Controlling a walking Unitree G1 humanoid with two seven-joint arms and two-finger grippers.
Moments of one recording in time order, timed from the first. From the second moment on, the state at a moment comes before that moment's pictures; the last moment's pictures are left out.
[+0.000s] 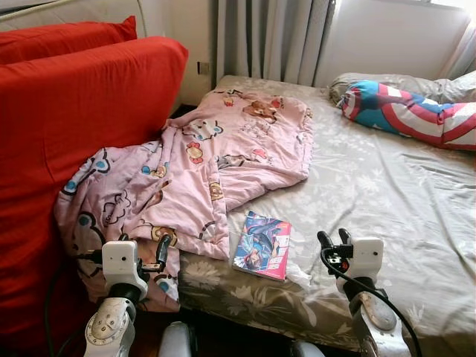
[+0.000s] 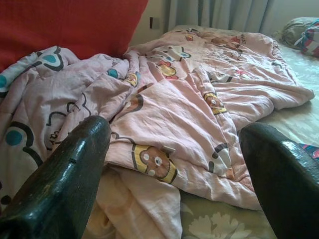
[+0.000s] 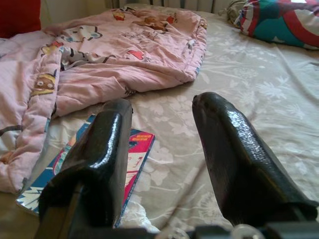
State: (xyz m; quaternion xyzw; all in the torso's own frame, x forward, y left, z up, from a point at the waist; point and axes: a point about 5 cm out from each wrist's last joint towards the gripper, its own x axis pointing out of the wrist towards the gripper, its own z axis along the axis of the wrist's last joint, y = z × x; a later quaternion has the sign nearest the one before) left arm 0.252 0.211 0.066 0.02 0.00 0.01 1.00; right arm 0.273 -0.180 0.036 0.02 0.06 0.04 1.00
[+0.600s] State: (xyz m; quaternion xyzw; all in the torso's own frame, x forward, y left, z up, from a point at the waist) left arm 0.247 0.213 0.061 0.02 0.02 0.01 1.00; right arm 0.268 -0.179 0.026 0.02 0.09 0.05 0.99
